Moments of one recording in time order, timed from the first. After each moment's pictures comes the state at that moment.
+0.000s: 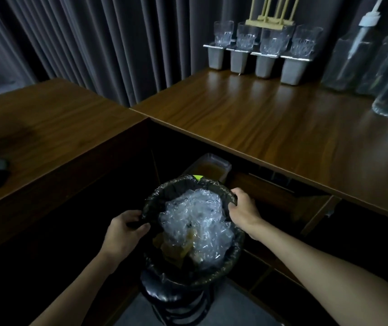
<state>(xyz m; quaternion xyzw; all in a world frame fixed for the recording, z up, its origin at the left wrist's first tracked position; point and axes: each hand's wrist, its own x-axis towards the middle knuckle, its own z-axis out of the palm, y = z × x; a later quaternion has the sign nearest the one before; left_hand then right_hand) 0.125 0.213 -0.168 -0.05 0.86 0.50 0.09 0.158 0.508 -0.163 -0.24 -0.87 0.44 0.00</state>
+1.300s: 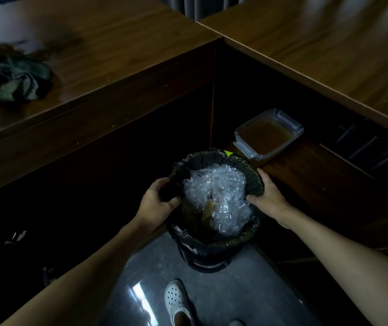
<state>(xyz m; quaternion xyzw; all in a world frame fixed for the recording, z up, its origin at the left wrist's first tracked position) 0.122 0.174 -0.258 -0.13 0.81 0.56 0.11 0.106 0.459 -0.277 -0.15 -0.81 0.54 -0.16</state>
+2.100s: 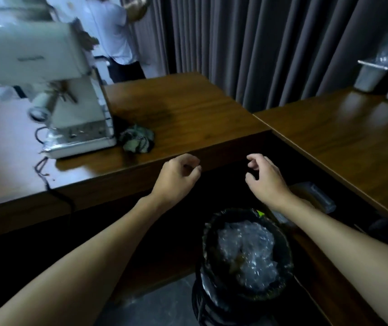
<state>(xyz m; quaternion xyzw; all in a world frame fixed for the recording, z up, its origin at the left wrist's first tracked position) 0.085 0.118 -0.067 0.01 0.90 0.43 -0.09 0.038 0.356 -0.080 0.12 -0.92 0.37 0.03</state>
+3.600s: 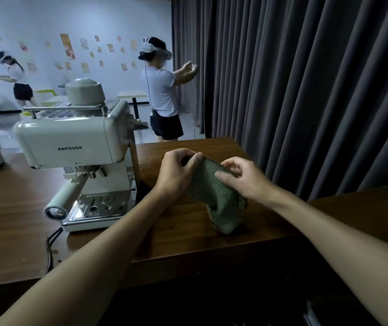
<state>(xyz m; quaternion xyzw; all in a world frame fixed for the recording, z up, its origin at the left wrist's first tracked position) -0.053 0.043 0.069 -0.05 0.83 0.45 -0.31 -0.133 0.223 0.061 0.34 -0.80 0.49 -0.07</state>
